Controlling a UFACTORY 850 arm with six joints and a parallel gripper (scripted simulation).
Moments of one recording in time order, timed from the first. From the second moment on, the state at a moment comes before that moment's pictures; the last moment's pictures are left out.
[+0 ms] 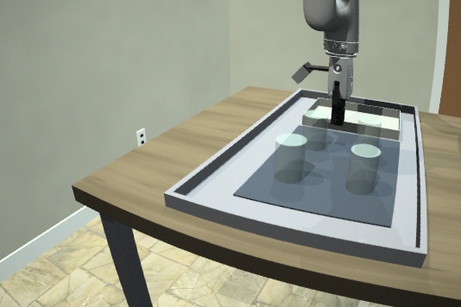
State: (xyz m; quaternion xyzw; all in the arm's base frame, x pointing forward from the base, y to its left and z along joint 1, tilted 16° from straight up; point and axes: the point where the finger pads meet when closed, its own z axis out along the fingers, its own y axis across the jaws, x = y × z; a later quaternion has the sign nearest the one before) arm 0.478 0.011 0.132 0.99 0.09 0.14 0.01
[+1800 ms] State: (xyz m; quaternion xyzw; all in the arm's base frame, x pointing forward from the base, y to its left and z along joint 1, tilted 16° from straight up) arm 0.484 0.012 0.133 0.99 0.09 0.14 0.01
